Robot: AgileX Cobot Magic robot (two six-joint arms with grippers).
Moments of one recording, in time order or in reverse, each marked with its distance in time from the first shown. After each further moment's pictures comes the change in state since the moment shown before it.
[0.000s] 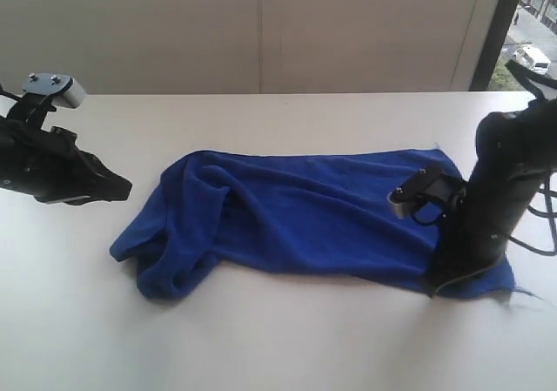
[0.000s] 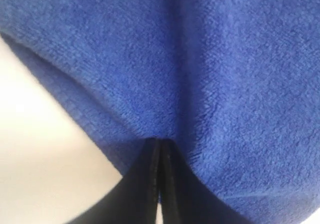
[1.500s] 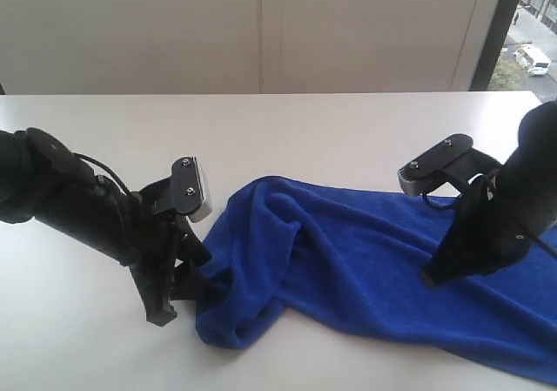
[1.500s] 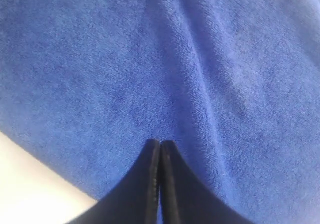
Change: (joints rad) left arm -0.324 0.209 -0.004 0.025 -0.063 0.533; right arm 0.103 -0.339 0.150 -0.070 -0.039 0.246
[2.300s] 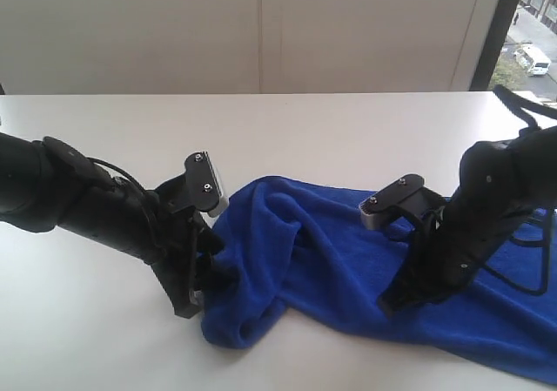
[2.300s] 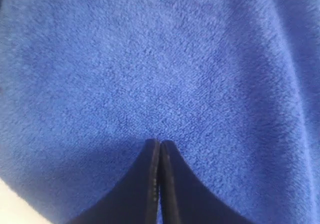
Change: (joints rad) left arm -0.054 0.019 0.000 -0.158 -0.120 0.073; right arm 0.044 0.215 -0.001 0.178 -0.138 -0.112
